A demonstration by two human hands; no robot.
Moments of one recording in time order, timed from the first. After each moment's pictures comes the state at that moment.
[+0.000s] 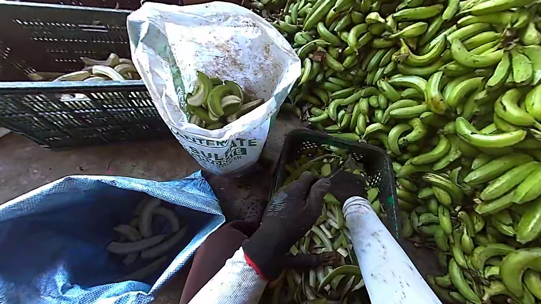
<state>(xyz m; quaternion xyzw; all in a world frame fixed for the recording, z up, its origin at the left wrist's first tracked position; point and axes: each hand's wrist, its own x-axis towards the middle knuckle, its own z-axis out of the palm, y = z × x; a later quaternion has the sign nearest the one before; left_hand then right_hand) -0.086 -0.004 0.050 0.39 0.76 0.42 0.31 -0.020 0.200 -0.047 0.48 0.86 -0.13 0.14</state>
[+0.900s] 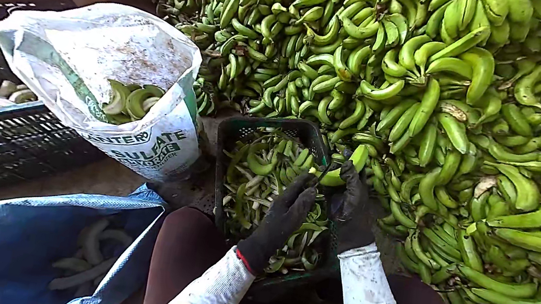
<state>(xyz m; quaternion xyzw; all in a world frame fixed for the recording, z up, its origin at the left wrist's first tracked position) 0.040 0.009 0.015 0.45 0.48 0.60 0.44 0.153 0.115 0.022 0.34 0.39 -0.67 -0.54</state>
